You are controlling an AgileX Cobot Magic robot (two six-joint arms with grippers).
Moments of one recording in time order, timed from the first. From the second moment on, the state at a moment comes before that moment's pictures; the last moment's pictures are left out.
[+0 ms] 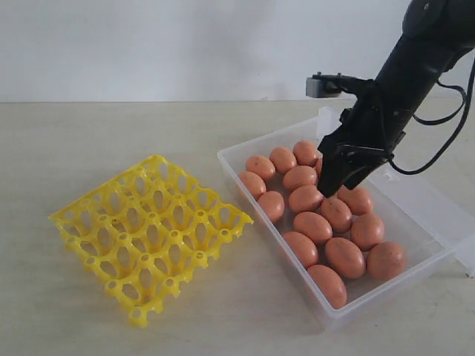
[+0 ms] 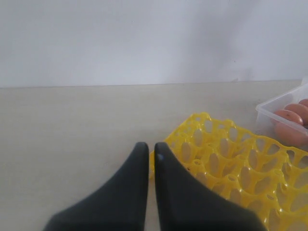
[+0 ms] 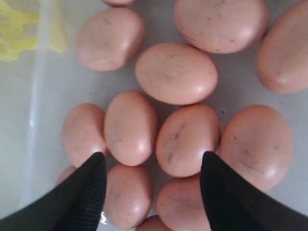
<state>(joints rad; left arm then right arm) -0.15 0.00 0.00 0.04 0.23 -0.08 0.05 2.01 -1.52 0.42 1.21 -0.65</state>
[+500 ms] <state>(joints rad) -0.15 0.00 0.00 0.04 0.23 -0.08 0.05 2.03 -1.52 0.27 1.05 -0.60</state>
